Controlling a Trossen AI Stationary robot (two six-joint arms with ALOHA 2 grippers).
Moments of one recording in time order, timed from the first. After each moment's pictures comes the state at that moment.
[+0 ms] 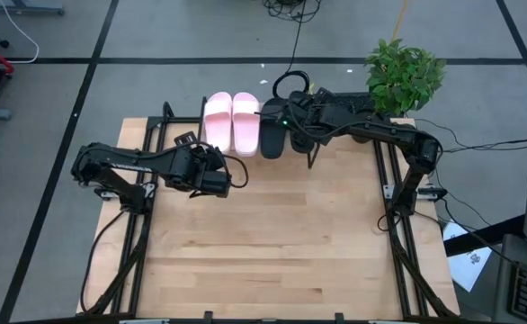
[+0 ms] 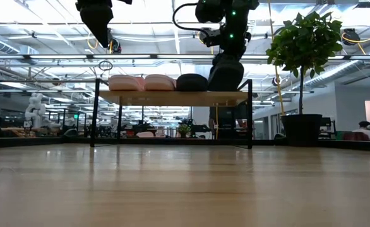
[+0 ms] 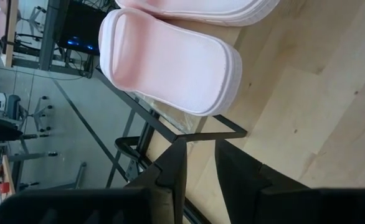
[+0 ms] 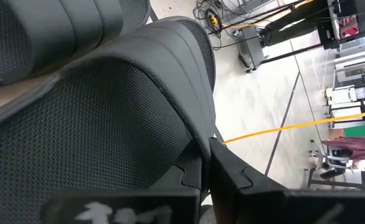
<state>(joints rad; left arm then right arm) -0.10 1.54 1.52 -1.57 -0.75 -0.50 -0.36 1.78 1.65 -1.04 0.89 -0.02</state>
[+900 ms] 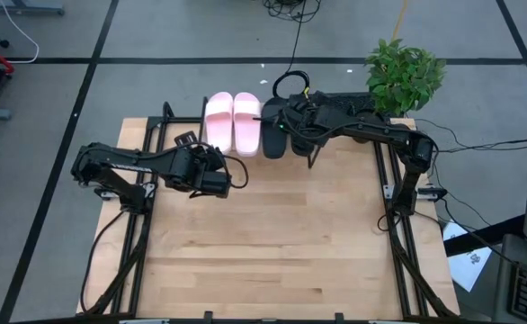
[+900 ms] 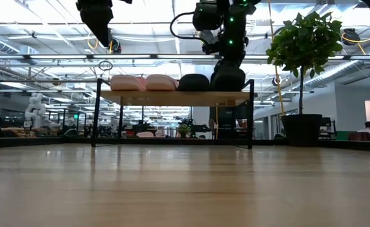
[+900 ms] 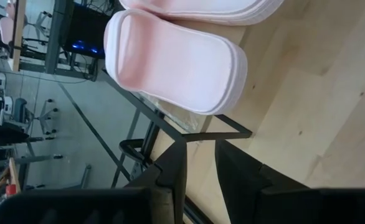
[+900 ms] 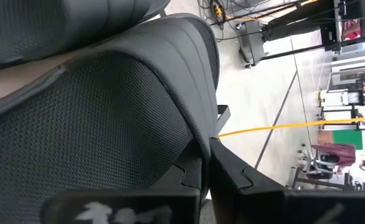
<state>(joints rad) -0.11 1.54 1.52 -1.57 -0.77 -0.49 -0.36 1.82 1.65 -1.09 0.90 -0.05</state>
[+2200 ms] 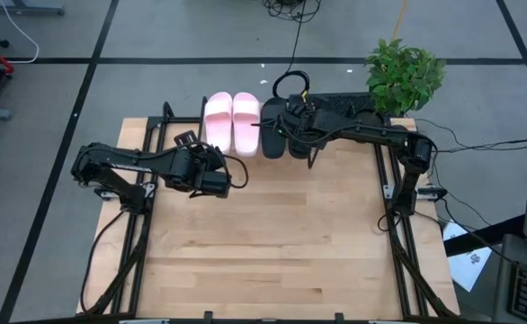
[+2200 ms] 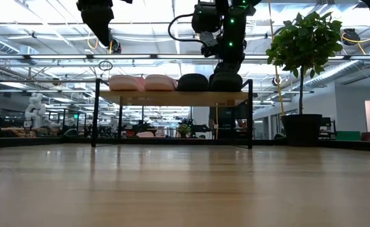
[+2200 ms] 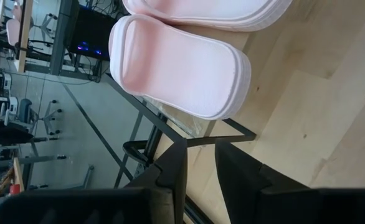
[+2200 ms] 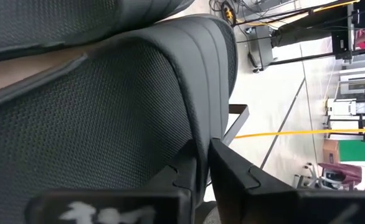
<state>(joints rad) -0.11 1.54 1.52 -1.57 -0.79 -0.49 -0.33 1.83 1.63 -1.07 0.84 -0.04</state>
